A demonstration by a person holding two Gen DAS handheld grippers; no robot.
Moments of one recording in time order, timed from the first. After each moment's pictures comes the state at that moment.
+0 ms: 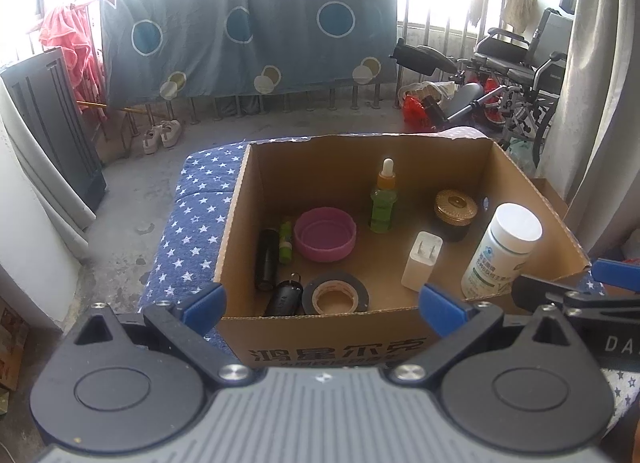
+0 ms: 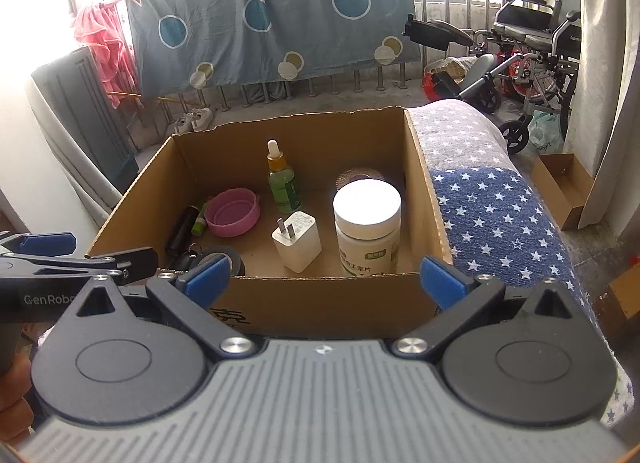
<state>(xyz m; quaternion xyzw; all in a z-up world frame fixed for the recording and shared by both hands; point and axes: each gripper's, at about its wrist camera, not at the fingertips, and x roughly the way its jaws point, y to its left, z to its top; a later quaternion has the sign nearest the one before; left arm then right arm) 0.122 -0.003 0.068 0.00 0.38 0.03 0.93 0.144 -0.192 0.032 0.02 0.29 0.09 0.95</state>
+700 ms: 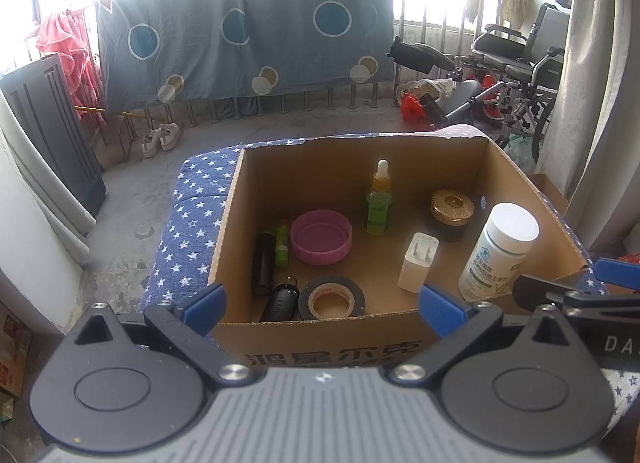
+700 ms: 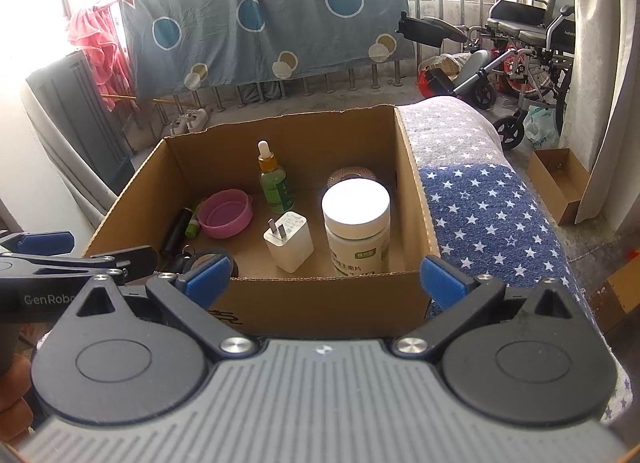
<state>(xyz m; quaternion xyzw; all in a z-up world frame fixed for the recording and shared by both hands) 0.122 -0.007 0.071 0.01 0.38 0.03 0.93 0.137 -0.195 0.034 0.02 0.30 0.08 0.95</state>
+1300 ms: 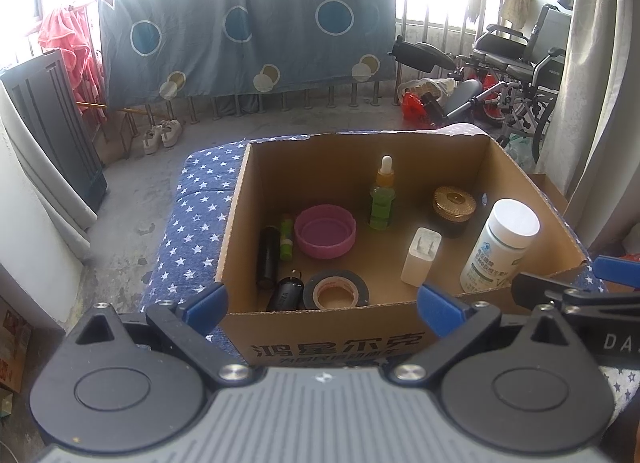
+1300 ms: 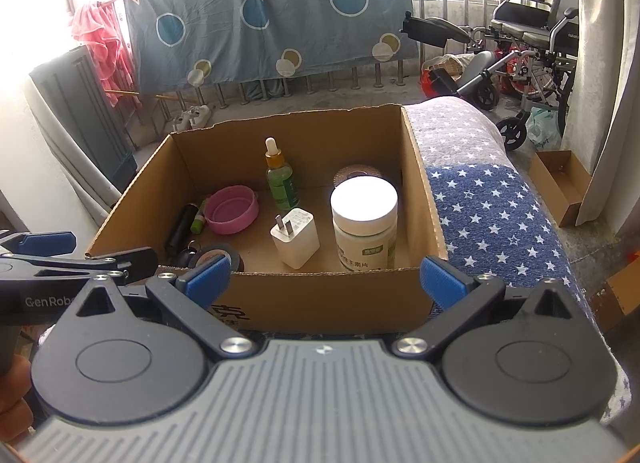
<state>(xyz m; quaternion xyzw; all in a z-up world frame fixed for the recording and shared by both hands) 0.119 -0.006 0.070 0.00 0.38 0.03 0.93 0.138 -0.192 0.033 0.02 0.30 0.09 0.95</state>
